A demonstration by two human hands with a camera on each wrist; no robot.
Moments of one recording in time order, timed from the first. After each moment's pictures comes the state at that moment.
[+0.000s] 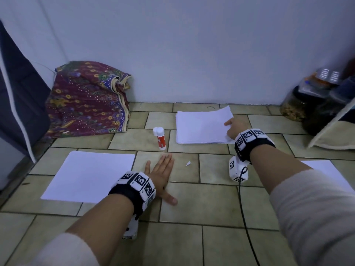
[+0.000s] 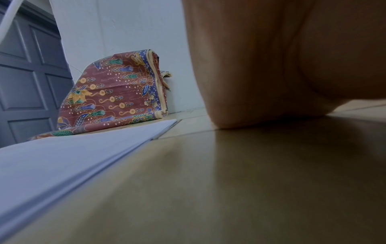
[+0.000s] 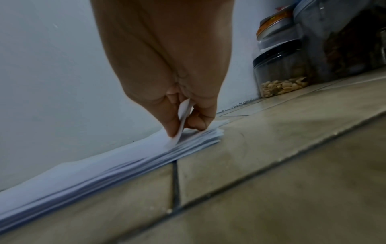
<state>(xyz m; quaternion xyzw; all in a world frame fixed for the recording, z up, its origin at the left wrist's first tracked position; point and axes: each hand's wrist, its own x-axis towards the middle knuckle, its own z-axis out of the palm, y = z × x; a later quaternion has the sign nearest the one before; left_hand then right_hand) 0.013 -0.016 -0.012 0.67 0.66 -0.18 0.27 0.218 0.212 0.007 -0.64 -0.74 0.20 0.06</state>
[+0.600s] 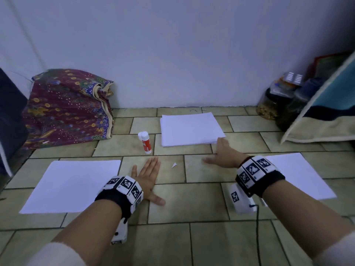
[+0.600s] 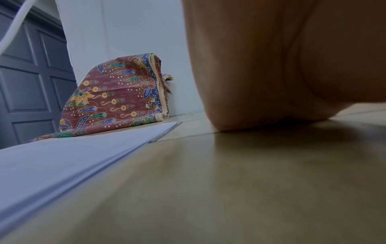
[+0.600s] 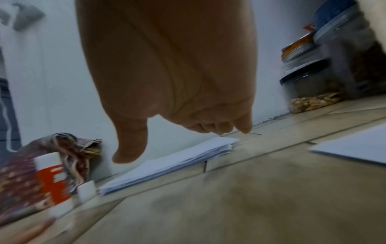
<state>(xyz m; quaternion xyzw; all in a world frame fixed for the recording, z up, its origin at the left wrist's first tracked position) 0.011 -0.013 -0.016 0.68 0.66 -0.20 0.26 0.258 0.120 0.014 -0.57 -0.77 0.25 -0.11</state>
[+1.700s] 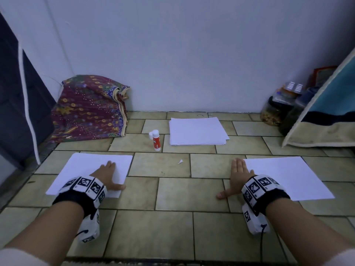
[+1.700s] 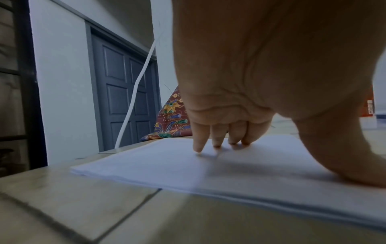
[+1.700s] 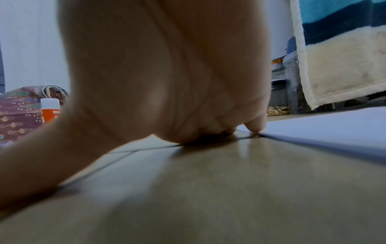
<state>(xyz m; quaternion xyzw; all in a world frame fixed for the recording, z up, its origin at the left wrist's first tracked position) -0.089 -0.073 -0.002 0.50 0.82 -0.17 0.20 0.292 0.054 -0.005 -0.61 -0.74 0.16 -0.23</state>
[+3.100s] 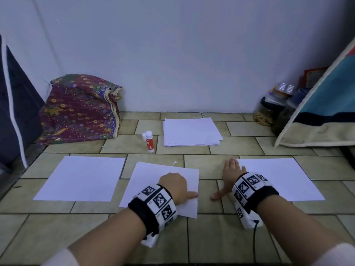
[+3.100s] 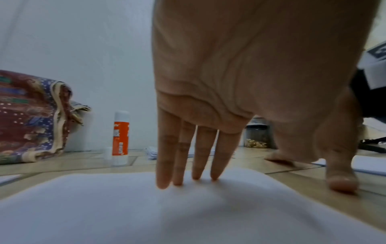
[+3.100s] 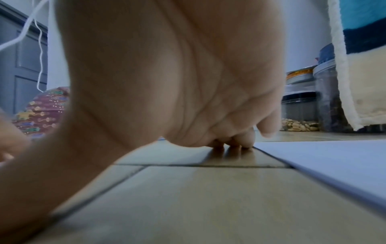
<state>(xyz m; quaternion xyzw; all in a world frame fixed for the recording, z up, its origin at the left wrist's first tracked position) 0.114 -0.040 0.034 0.69 0.68 -0.16 0.19 0.287 0.059 -0.001 -0.61 -0.74 0.12 -0.25</state>
